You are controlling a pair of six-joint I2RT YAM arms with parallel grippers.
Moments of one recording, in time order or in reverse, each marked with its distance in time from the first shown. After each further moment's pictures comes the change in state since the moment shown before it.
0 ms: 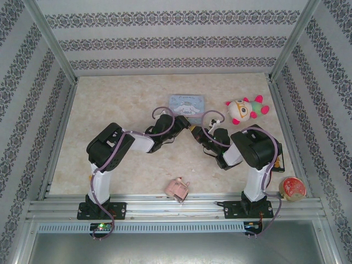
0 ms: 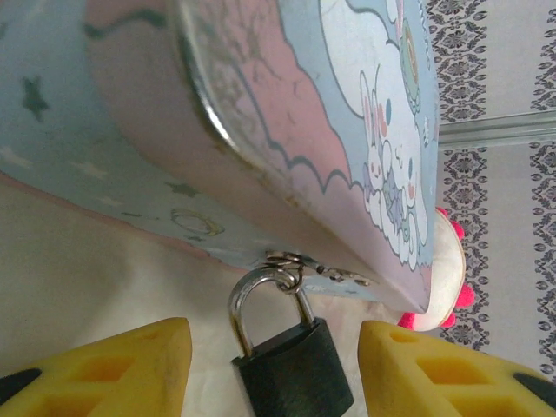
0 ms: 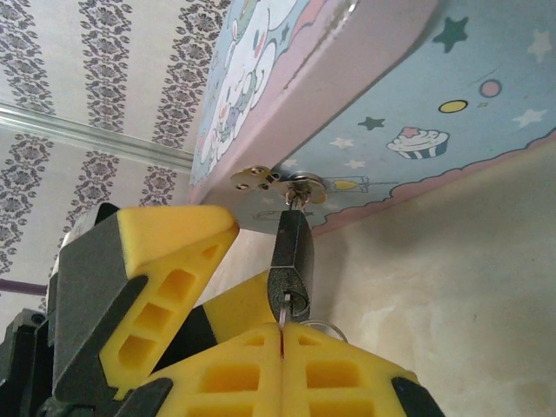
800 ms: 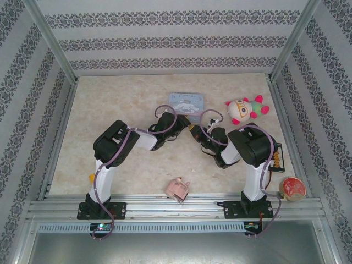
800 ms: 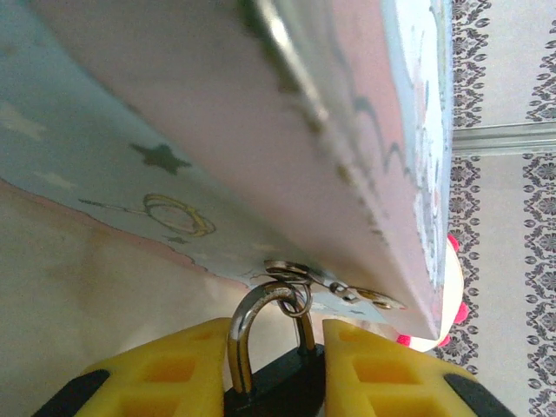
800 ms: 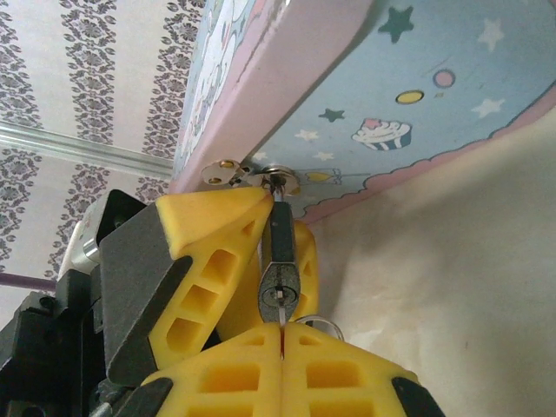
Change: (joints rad) left arm 0.013 0.086 0.076 0.032 0.030 -0.034; right arm 0.008 0.048 0.039 0.000 0.031 0.025
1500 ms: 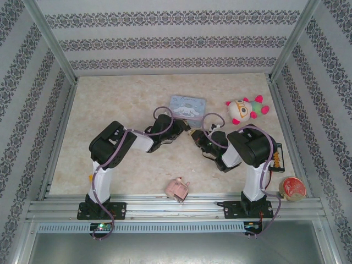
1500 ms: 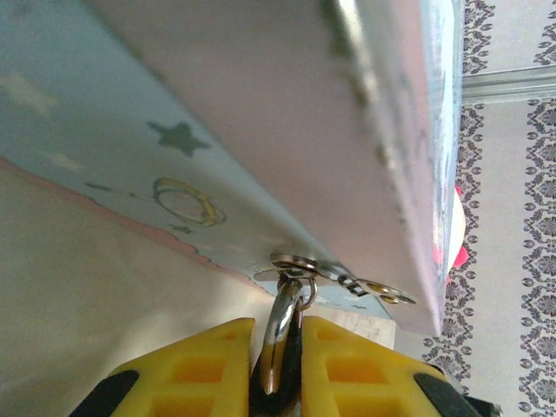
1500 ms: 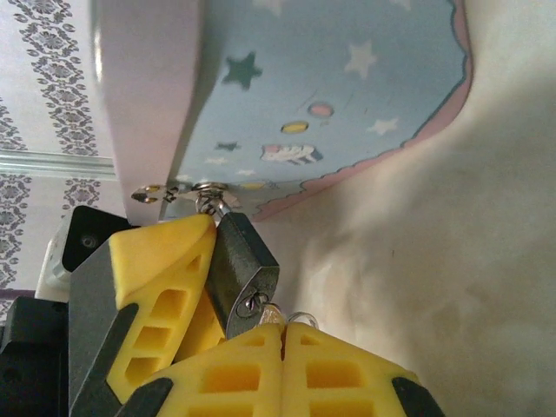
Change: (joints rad) left arm 0.009 -0.059 -0.098 0.018 0.131 0.031; right arm 0.014 -0.005 -0.060 -0.007 0.005 0.136
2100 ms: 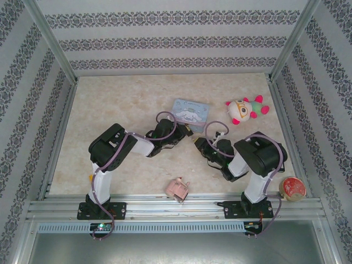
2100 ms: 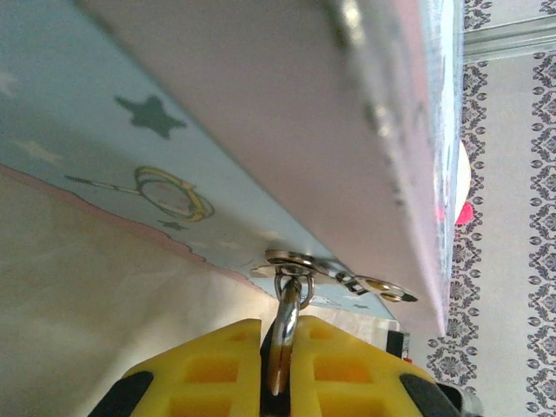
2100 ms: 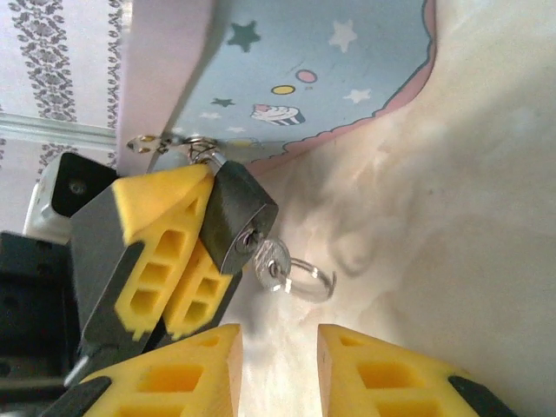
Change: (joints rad) left arm -0.043 -0.020 -0.045 0.029 0.001 0.027; right arm 0.018 -0.172 -0.201 -0.020 0.011 -0.094
